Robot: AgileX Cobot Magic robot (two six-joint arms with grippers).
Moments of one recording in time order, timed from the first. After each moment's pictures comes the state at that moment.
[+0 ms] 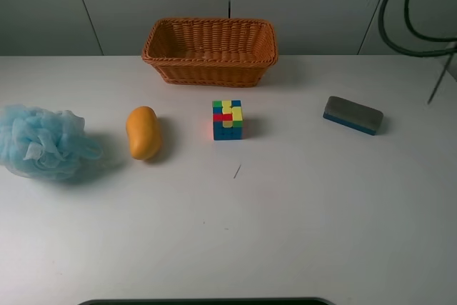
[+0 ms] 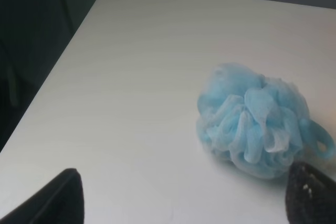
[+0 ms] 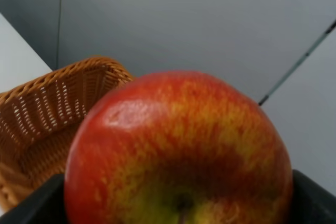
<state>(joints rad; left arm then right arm) 0.07 0.00 -0.52 0.14 1.10 -0.20 0.44 2.00 -1.76 0.28 0.46 -0.67</state>
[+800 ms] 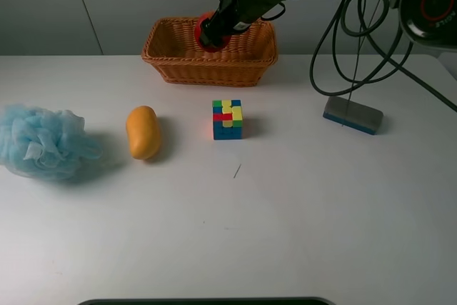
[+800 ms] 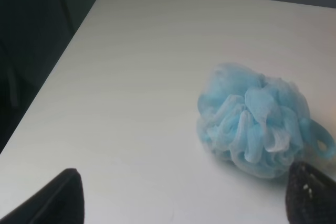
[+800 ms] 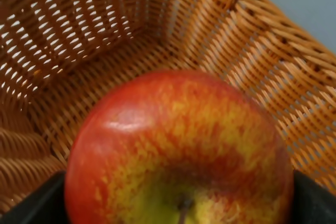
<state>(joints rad) 0.07 0.00 -0.52 0.14 1.10 -0.20 0.44 2.38 -1.96 0.39 0.53 -0.68</state>
